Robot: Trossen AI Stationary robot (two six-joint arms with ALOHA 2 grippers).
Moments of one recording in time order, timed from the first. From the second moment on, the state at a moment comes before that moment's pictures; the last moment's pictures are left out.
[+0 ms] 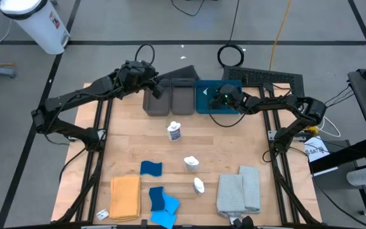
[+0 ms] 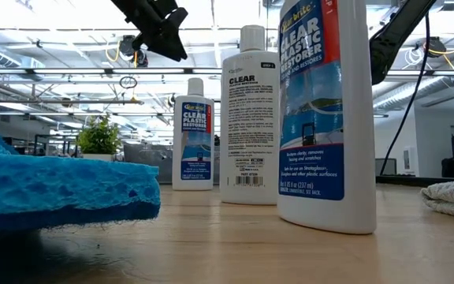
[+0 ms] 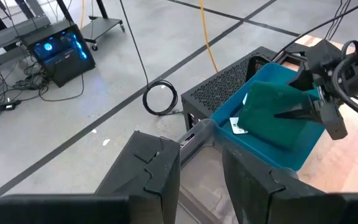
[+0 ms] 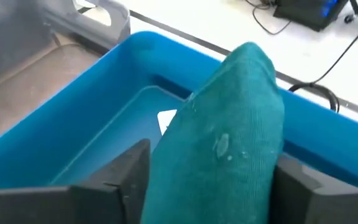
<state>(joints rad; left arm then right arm) 0.47 1.30 1.25 -0.42 -0.30 -0.06 -0.57 1.56 0.70 0.24 0.36 0.22</state>
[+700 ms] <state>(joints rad) 0.47 1.30 1.25 -0.43 -0.30 -0.06 -0.57 1.15 0.71 0.01 0.39 0.04</state>
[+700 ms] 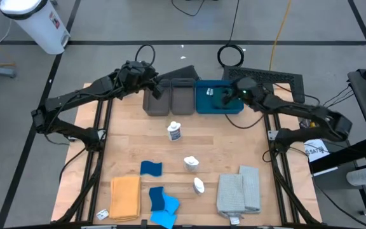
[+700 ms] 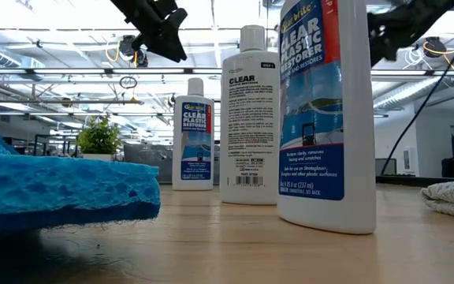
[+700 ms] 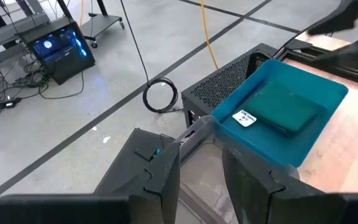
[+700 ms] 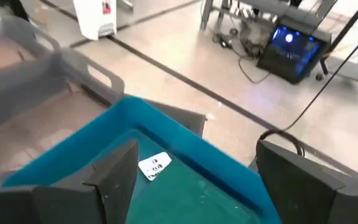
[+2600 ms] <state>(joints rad) -0.47 1.26 0.49 -0.64 0.48 -0.95 -0.15 0.87 0.51 0.25 0.05 0.09</state>
